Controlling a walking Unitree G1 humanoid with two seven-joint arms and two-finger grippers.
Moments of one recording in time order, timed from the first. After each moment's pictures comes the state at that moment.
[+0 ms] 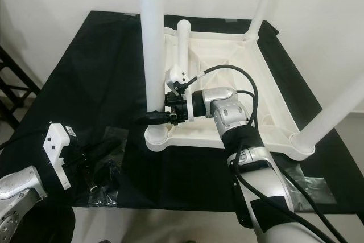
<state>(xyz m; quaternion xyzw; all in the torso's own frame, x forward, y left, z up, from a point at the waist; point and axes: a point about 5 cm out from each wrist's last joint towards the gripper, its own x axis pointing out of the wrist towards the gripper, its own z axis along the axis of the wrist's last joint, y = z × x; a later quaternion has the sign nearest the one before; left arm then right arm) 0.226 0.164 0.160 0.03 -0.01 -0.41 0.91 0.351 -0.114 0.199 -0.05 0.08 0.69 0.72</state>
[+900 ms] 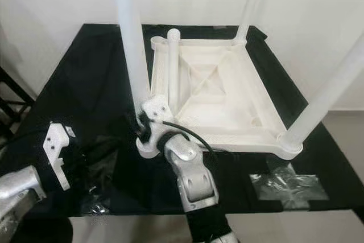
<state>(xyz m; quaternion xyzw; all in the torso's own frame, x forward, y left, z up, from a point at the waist) 0.232 0.170 0.164 0.03 -0.02 -0.39 0.92 0.293 -0.062 0.136 -0.01 0.07 0.30 0.95</state>
